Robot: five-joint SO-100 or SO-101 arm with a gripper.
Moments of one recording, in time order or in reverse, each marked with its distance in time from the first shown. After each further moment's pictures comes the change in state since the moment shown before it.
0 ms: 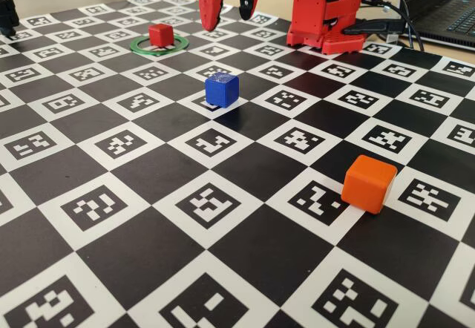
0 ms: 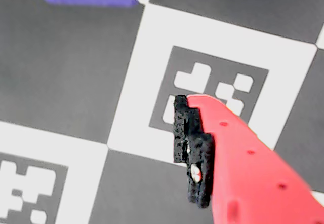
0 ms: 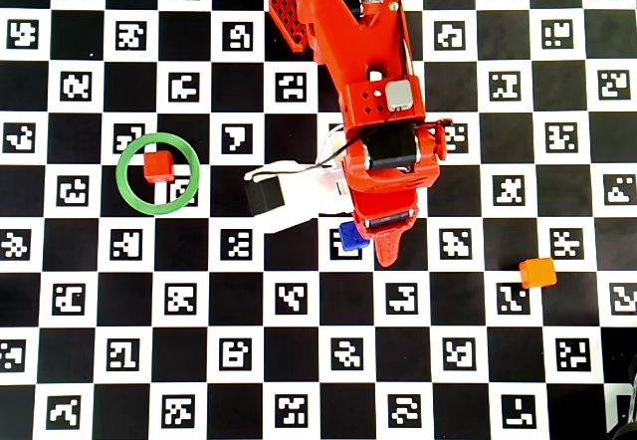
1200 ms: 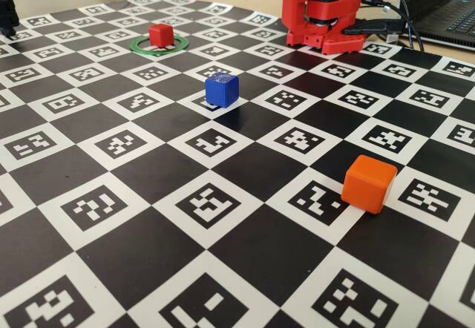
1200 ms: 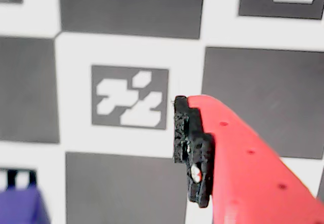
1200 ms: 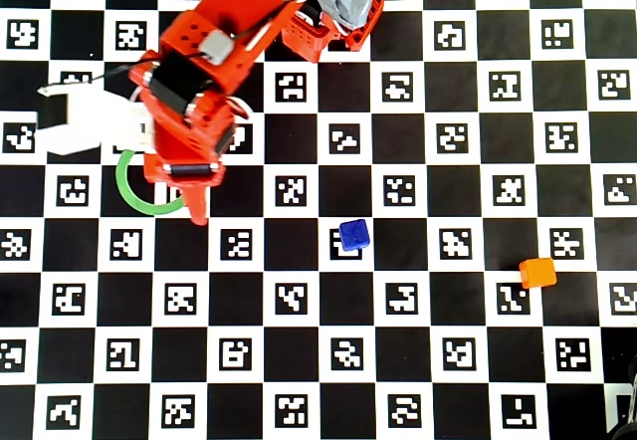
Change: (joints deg) arm 38.3 -0.1 -19.5 19.5 -28.6
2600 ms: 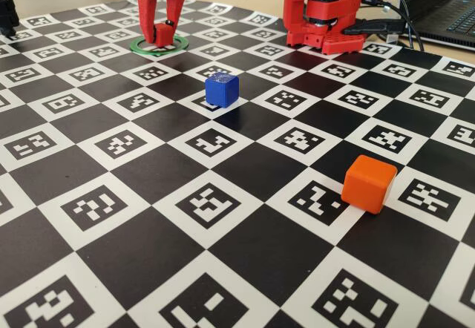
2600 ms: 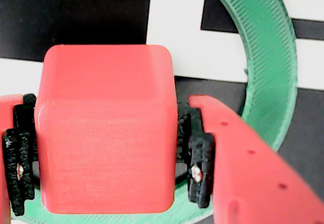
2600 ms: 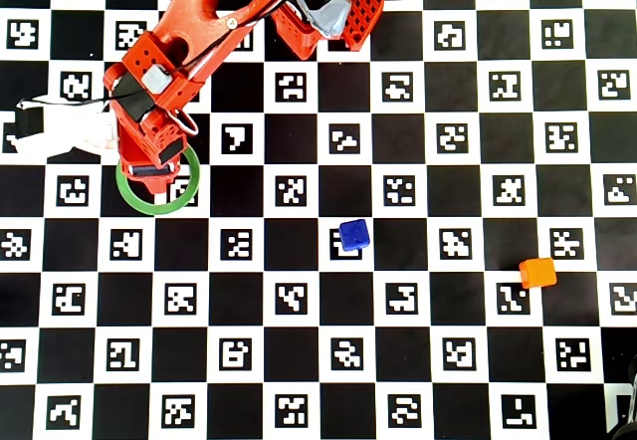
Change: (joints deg) arm 20.6 -11.3 30.8 -45.0 -20.9
